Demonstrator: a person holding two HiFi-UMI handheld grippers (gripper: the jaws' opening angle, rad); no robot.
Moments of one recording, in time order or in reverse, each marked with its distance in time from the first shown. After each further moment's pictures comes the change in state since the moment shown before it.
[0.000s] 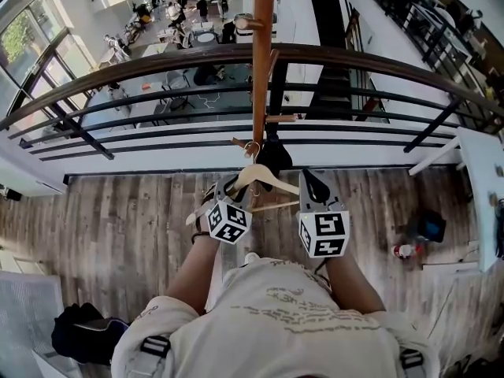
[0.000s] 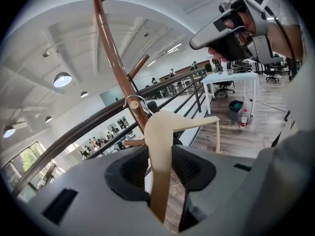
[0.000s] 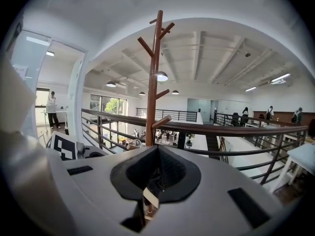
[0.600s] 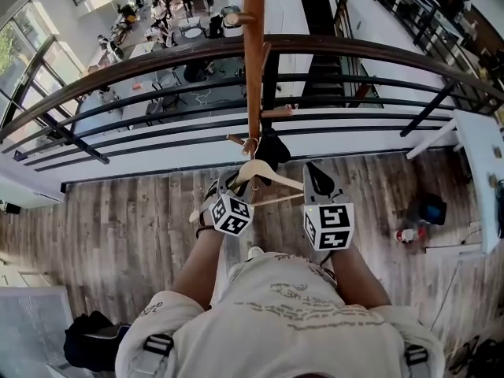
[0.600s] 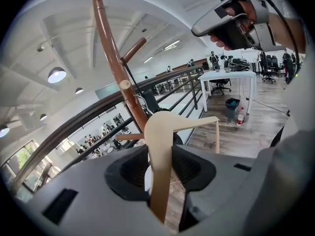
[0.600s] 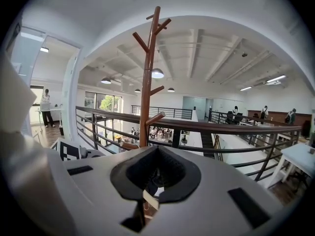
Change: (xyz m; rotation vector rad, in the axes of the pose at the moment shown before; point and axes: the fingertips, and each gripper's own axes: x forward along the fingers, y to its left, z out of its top) left arm 0.030 -0.002 -0.023 0.004 0.033 -0.049; right arm 0.006 -0.008 -0.008 0.003 0.034 -0.058
